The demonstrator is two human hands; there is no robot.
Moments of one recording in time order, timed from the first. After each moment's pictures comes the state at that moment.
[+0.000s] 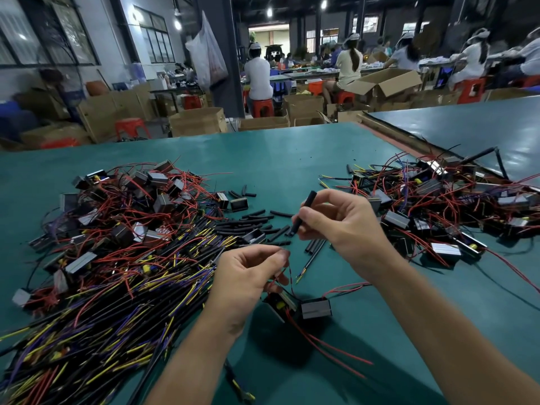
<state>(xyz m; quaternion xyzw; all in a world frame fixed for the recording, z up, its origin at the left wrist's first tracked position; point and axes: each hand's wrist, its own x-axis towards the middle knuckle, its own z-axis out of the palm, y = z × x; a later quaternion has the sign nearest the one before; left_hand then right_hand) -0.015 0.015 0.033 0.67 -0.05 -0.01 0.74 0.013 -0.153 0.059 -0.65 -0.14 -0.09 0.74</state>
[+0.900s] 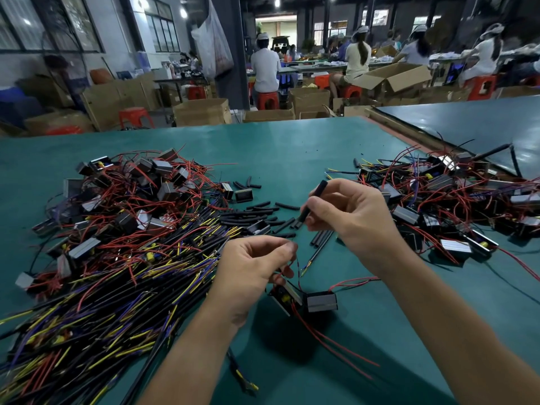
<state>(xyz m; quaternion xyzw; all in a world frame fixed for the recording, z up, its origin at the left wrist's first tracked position) -0.014 0.017 0.032 0.67 -0.06 -0.02 0.74 0.011 -0.150 0.058 -0.67 -0.15 -0.13 0.72</state>
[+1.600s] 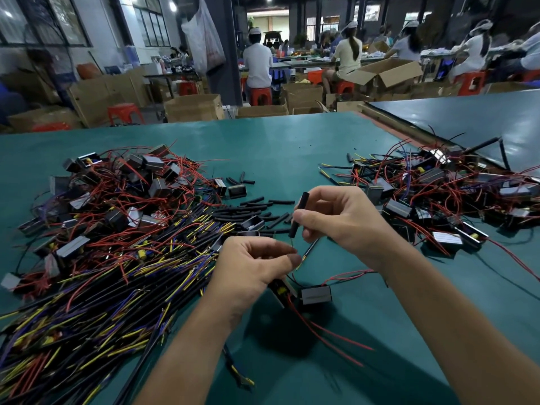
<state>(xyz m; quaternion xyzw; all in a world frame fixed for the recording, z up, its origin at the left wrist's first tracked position) -0.012 0.017 0.026 0.72 -0.08 -0.04 0.69 0.011 -0.154 0.058 -0.73 -0.16 -0.05 0.67</state>
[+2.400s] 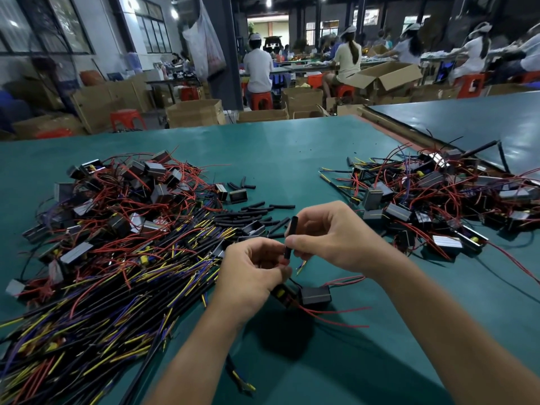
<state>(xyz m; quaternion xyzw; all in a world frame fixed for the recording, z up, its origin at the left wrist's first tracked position) -0.004 0.014 0.014 0.74 -0.07 0.01 0.67 0.010 -0.151 0.053 -0.80 -0.19 -0.02 0.57</state>
